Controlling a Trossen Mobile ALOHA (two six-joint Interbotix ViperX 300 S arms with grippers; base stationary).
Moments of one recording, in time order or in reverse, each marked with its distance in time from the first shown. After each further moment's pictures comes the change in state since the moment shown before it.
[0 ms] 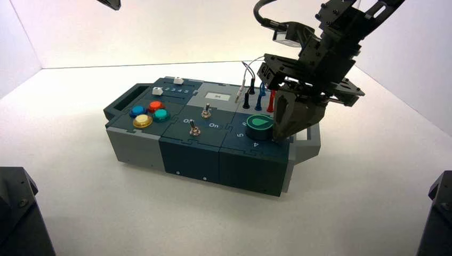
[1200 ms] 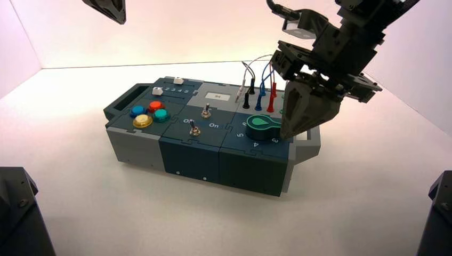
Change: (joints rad) left arm 0.000 0.091 -0.020 -0.002 0.005 -0.002; right arm 0.003 -0.120 0.048 0.014 0.067 0.000
